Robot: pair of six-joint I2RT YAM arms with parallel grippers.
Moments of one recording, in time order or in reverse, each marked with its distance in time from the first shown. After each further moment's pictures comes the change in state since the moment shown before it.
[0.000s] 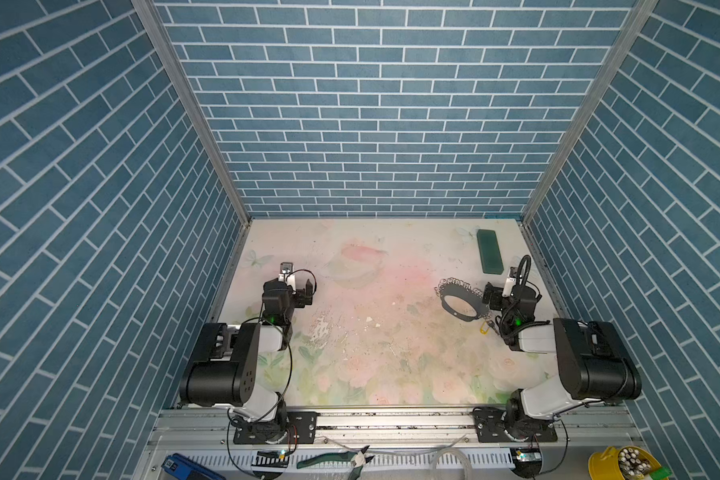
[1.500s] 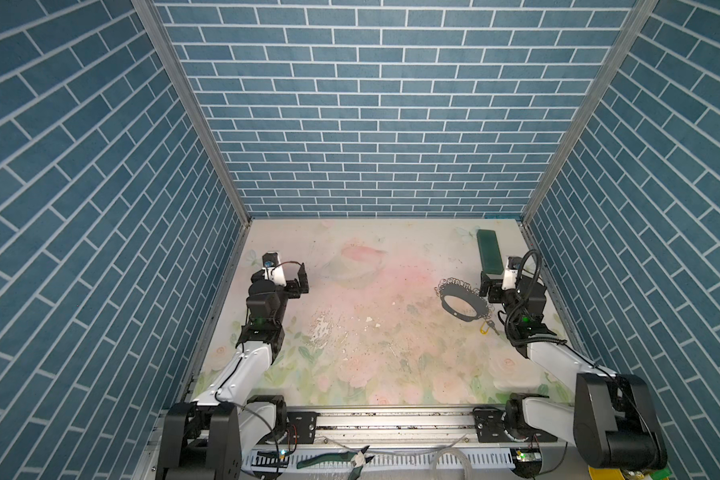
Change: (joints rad) left arm -0.014 -0.494 0.063 -0.345 0.005 -0.207; right arm 0.062 -0.406 0.073 -0.319 -0.148 0.007
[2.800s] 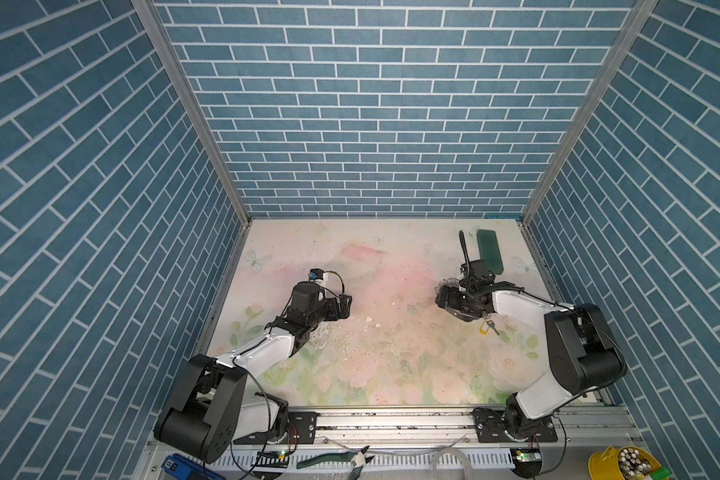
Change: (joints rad) left arm -0.316 0.245 0.028 -0.241 0.185 -0.270; right arm 0.301 0.493 0.435 -0.800 -0.124 0.462
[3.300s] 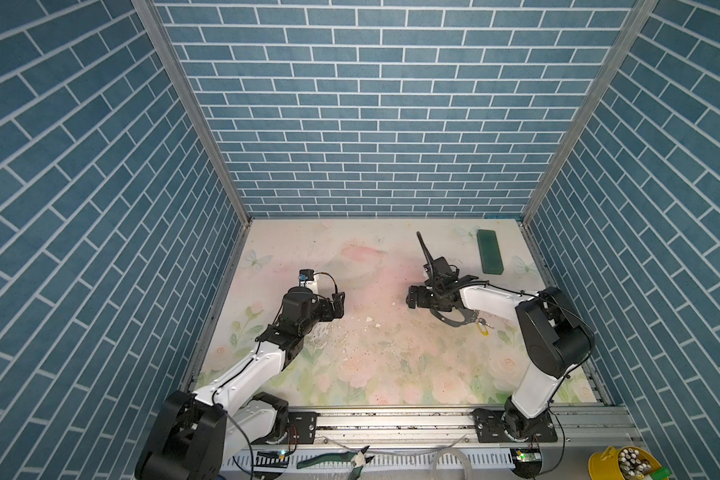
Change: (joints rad) left arm -0.003 -0.229 -0.064 -0.039 -0.135 0.000; right arm 0.280 0.167 0.185 0.010 0.041 0.080
